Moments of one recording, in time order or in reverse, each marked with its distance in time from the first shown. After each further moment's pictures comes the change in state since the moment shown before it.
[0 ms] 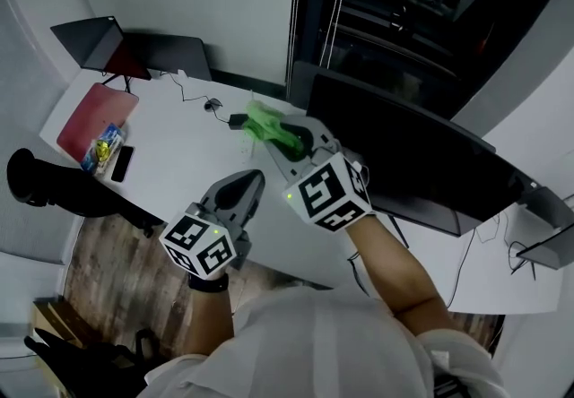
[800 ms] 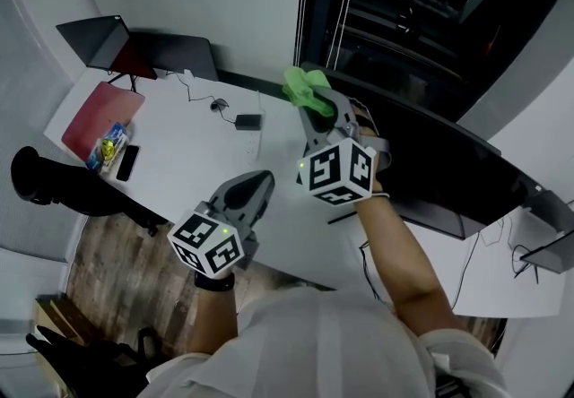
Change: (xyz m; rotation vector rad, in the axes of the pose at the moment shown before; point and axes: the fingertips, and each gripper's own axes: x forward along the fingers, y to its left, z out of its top) left arm 0.005 -0.001 -0.003 0.002 0.013 -0.020; right arm 0.009 -0.074 -0.030 -0.243 0.128 -0.317
